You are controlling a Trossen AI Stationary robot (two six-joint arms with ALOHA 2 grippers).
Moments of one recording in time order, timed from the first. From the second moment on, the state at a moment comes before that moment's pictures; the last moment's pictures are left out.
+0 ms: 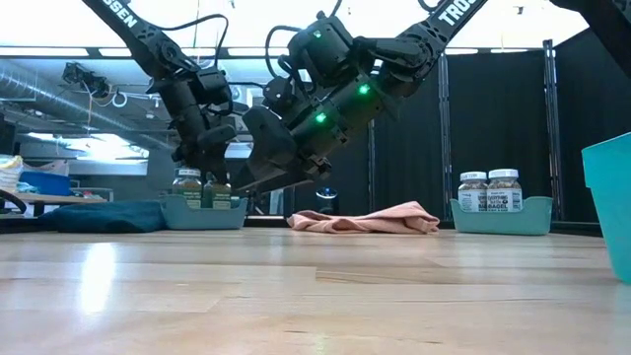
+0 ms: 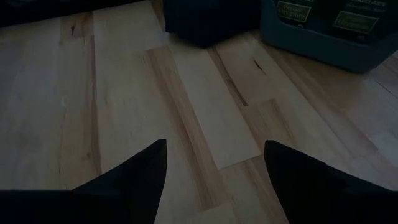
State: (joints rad) left arm 0.88 1.48 0.96 -0.49 0.09 0.10; right arm -0.04 2.09 1.29 0.21 0.21 0.21
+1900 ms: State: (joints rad) left arm 0.88 1.48 1.07 -0.63 0.14 0.13; right arm -0.04 2.09 1.29 0.21 0.21 0.22
